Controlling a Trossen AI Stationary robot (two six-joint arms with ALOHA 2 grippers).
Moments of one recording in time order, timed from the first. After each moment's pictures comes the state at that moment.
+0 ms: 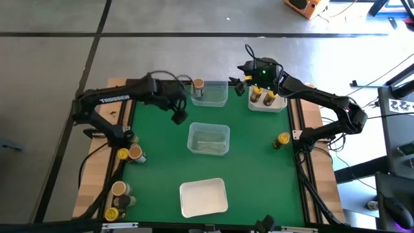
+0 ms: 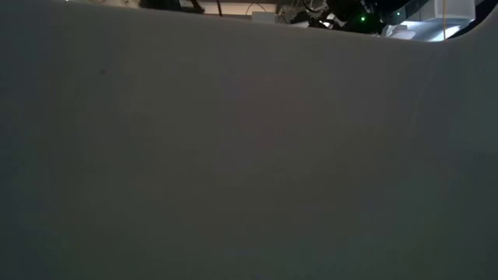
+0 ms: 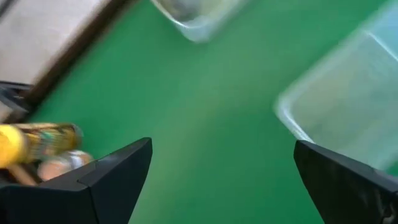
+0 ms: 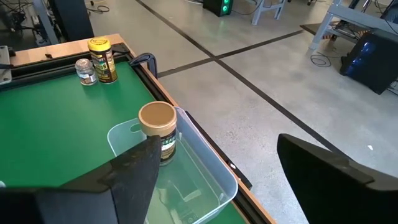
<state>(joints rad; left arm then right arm) 0.23 1.49 1.47 -1.26 -0.25 -0.50 -0.59 1.36 1.10 -0.11 0.03 -0.08</state>
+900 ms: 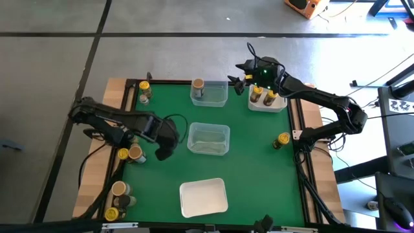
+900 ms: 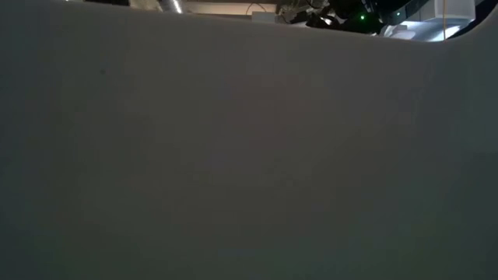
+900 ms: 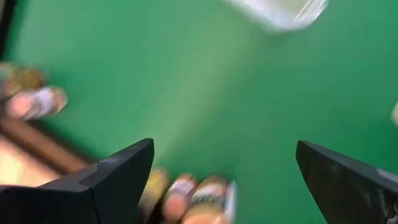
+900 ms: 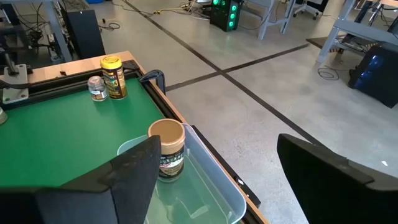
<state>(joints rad) -0.26 1.50 1.47 -1.57 -0.23 -0.78 -0.59 1.36 1.10 -0.05 -0.01 -0.07</state>
